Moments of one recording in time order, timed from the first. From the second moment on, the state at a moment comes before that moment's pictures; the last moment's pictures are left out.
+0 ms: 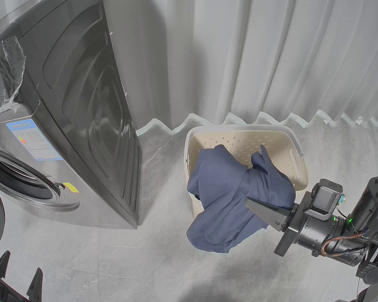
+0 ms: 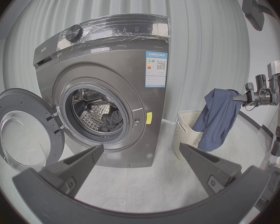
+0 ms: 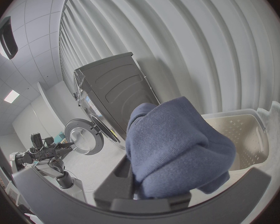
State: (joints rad) left arm 0.00 0.02 -0.02 0.00 -0.02 0.00; right arm 0.84 1.57 -0.29 -1.31 0.00 0.22
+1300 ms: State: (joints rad) left arm 0.00 0.02 -0.02 0.00 -0.02 0.00; right arm 0.84 1.56 -0.30 -1.35 0.00 0.23
